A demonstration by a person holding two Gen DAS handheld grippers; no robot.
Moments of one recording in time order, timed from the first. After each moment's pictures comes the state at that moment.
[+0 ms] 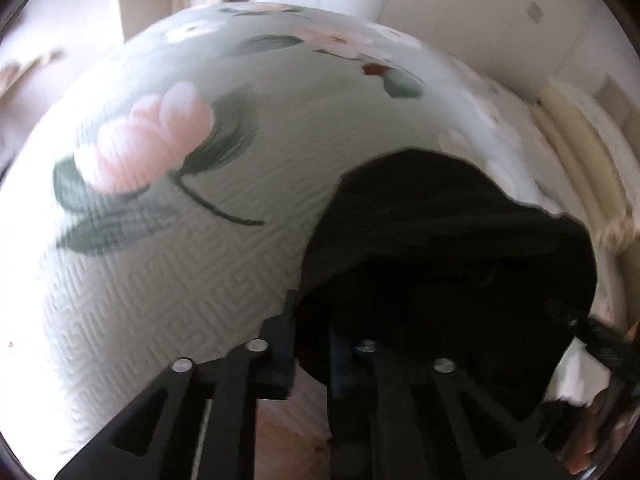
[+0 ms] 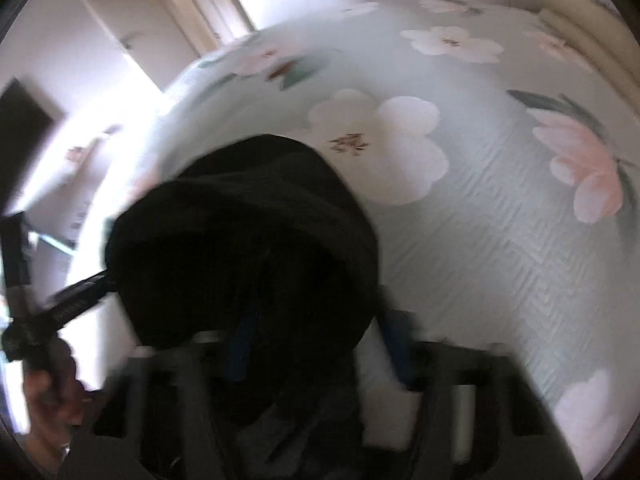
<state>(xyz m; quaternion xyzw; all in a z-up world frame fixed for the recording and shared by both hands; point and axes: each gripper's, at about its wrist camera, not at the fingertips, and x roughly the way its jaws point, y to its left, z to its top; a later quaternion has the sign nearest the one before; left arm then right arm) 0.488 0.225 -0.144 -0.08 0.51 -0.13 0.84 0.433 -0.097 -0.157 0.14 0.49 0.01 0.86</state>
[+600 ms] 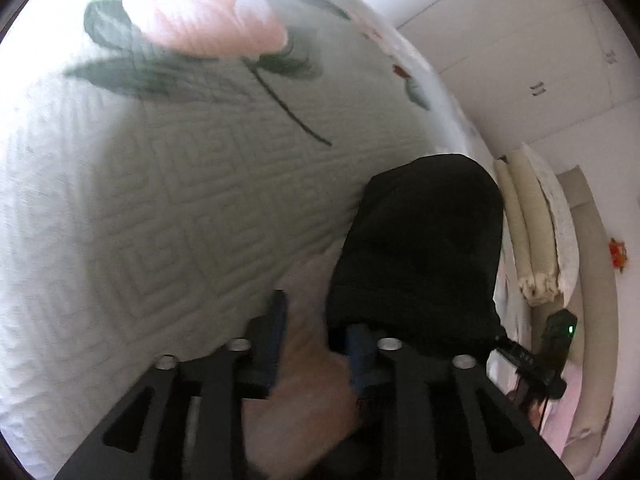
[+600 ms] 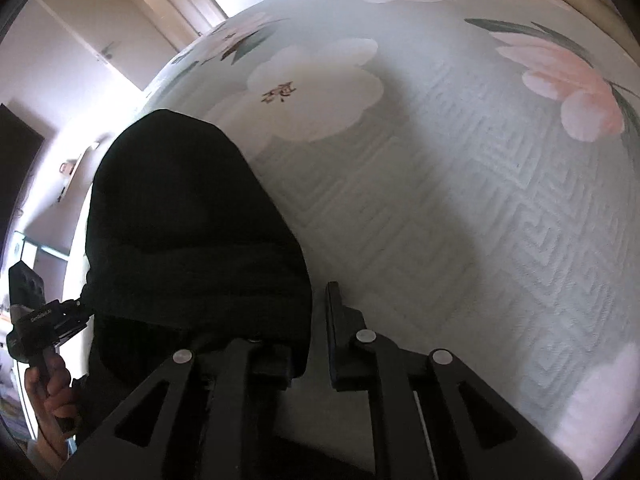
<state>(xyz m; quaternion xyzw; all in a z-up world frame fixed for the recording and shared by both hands) 0.457 0.311 -0.195 -0.25 0.54 -0.19 0.78 0.419 -0.146 -0.195 0.20 0.51 0.04 0.83</state>
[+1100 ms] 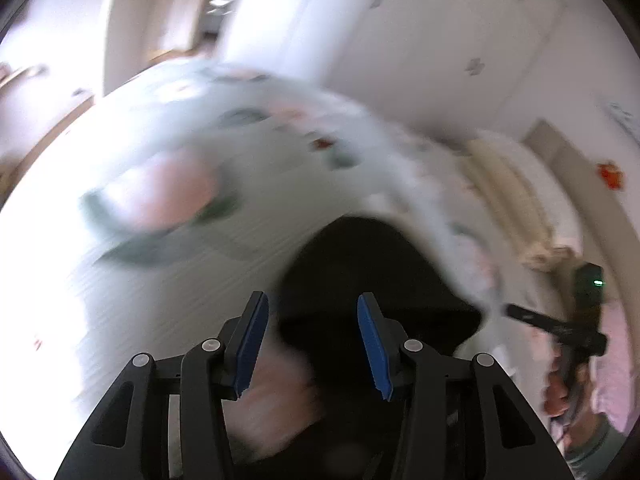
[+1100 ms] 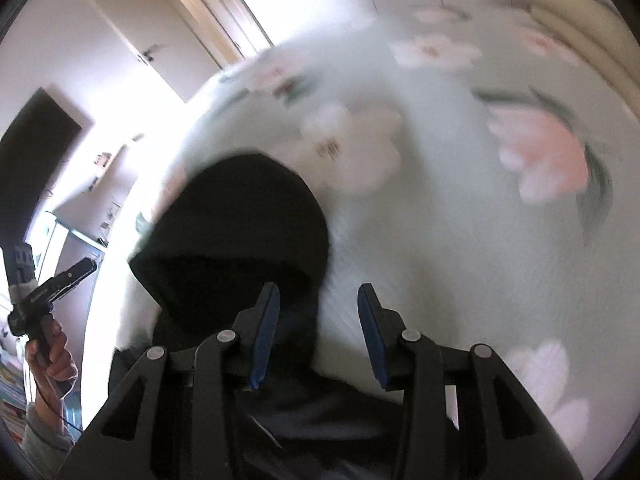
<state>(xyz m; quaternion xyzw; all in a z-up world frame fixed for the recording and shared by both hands) 0.424 0.279 -0.040 -0.12 0.42 -0.24 0.87 0.394 -0.150 -0.093 0.17 0.46 0.08 0.87</state>
